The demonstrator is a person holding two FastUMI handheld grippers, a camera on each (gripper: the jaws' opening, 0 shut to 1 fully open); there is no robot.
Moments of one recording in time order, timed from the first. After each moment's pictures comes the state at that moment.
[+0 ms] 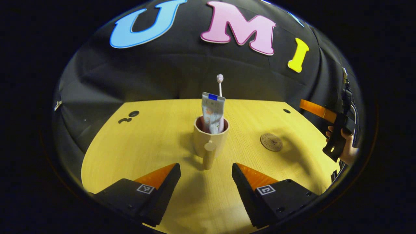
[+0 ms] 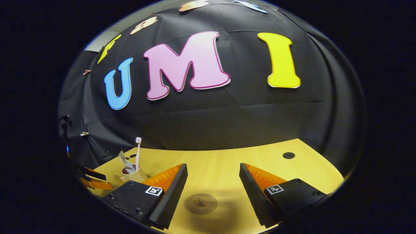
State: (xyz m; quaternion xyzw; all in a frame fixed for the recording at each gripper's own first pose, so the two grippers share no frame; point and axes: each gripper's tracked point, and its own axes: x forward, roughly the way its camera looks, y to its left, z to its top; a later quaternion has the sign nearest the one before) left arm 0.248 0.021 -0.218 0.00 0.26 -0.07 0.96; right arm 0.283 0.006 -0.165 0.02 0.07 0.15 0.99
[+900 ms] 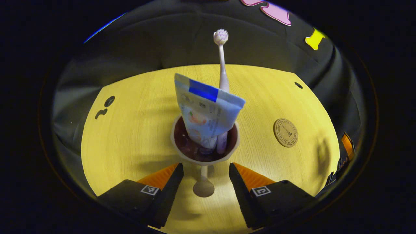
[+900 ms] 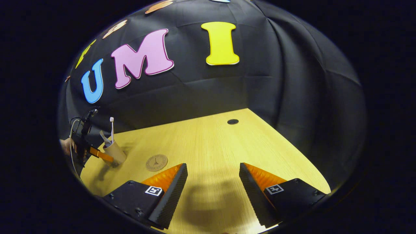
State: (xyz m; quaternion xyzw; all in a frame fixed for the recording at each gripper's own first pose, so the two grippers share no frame) left arm 0.319 0.010 -0.256 0.04 0.45 -0.07 0.89; right arm 0.171 -0.152 -0.223 0.05 0.19 0.03 0.98
